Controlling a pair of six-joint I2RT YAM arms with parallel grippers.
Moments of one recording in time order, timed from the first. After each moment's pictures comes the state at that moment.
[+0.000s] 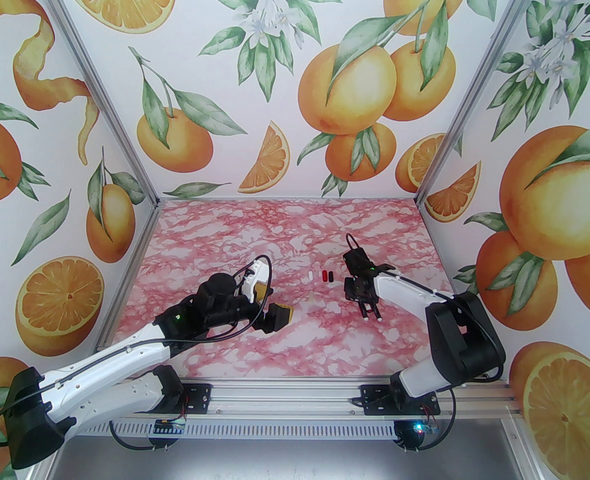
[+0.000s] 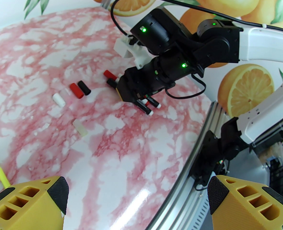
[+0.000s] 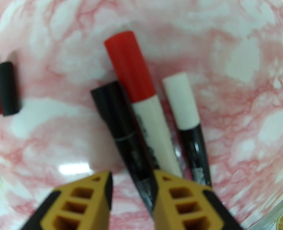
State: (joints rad) left arm -0.88 0.98 0.68 -0.12 0.24 -0.41; right arm 0.32 1.56 0.84 -0.57 0.17 0.49
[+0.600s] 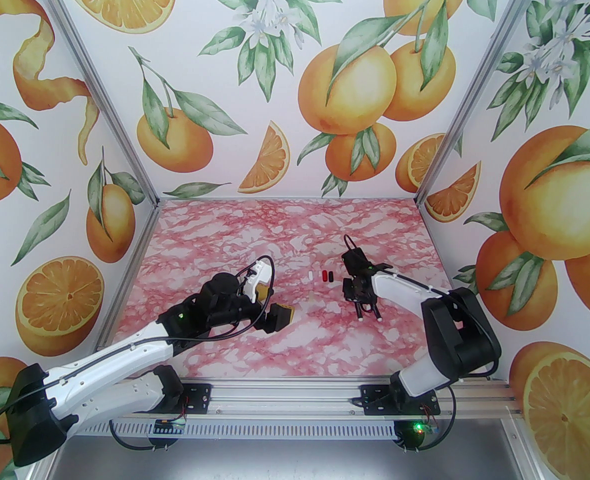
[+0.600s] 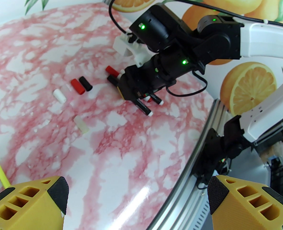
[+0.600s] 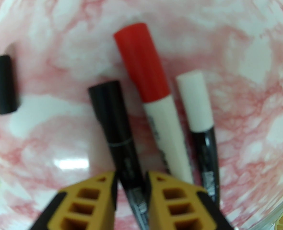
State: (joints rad) left arm -0.88 1.02 0.68 -0.12 0.24 -0.41; right arm 0.33 1.60 0.85 -0.57 0.15 0.48
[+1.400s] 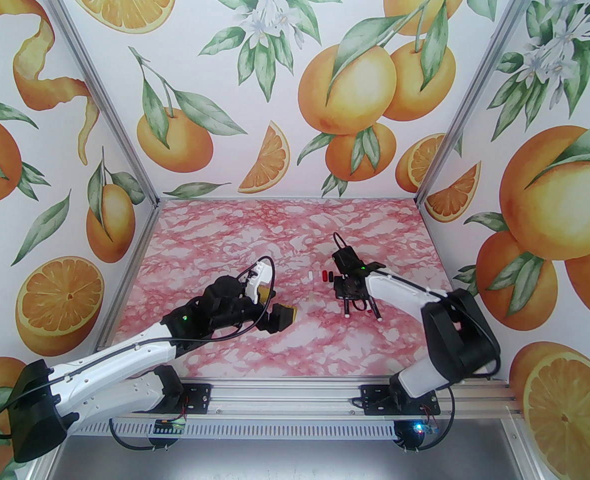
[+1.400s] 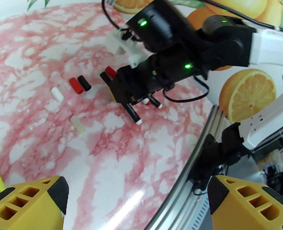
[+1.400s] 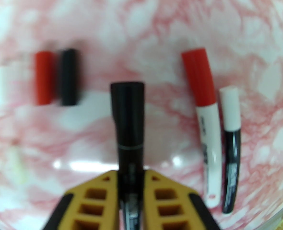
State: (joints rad) left arm -0.90 1.03 0.64 -0.02 0.22 -0.51; right arm 0.44 1.50 0.87 -0.55 0.14 0.49
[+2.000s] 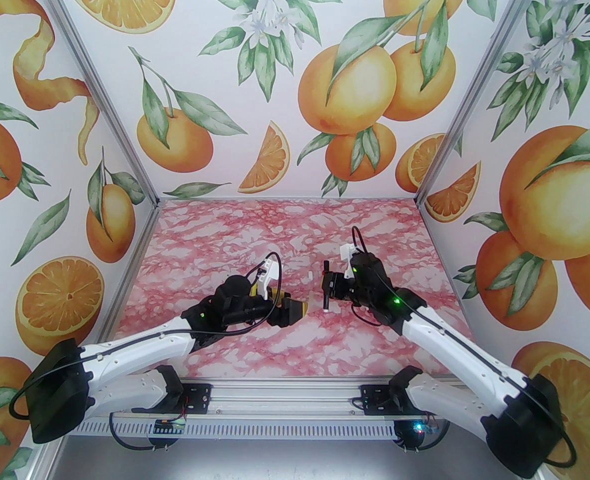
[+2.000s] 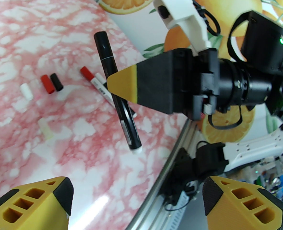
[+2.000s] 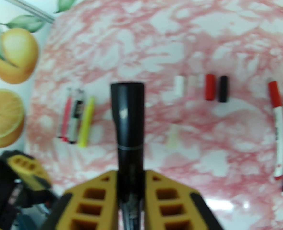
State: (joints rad) left arm -0.91 1.20 0.61 0.28 0.32 -0.71; right arm 0.54 1.02 0.73 -0.34 -0.20 0.69
